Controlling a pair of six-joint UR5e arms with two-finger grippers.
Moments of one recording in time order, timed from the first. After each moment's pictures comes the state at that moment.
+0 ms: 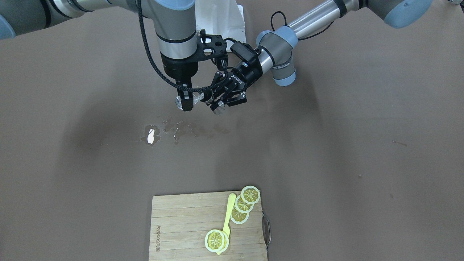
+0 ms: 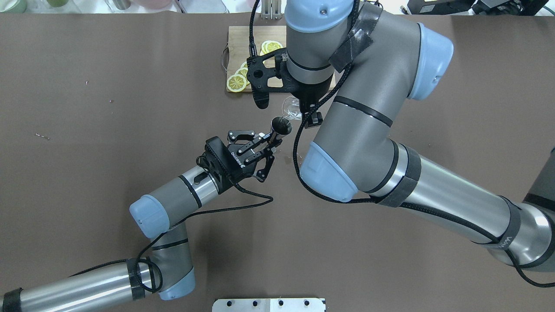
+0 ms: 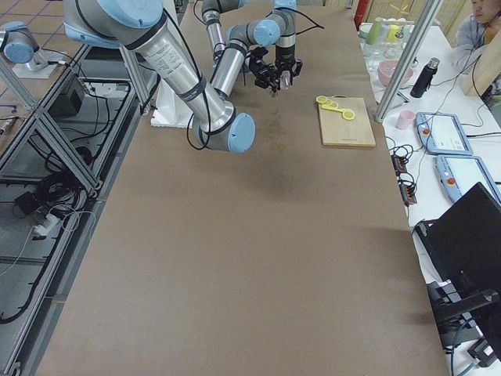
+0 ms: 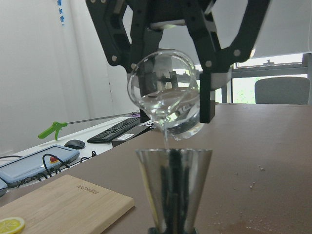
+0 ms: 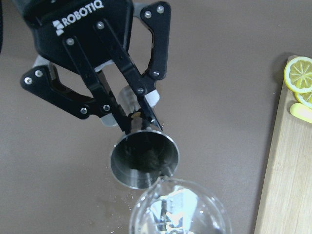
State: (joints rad) left arm -0.33 -2.19 -1.28 -3.26 -1.19 -0.22; right arm 0.68 -0.67 1.75 -1.98 1.92 -0.70
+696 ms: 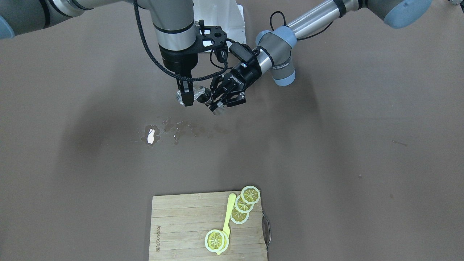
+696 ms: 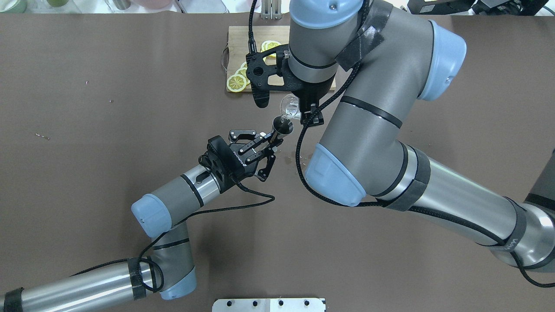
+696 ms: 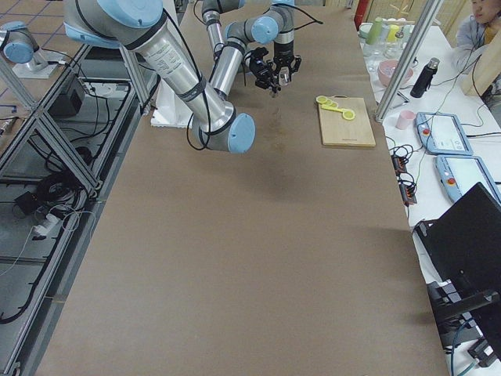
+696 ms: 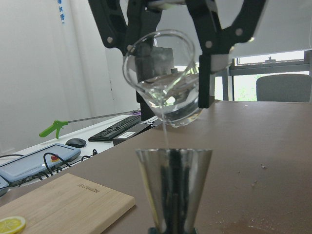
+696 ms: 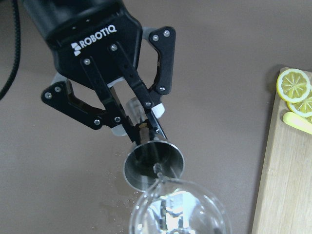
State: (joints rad) left arm -0.33 -2.19 -1.28 -3.24 -1.19 -0.22; right arm 0.68 -0.68 1.80 -1.99 1.94 -0.69
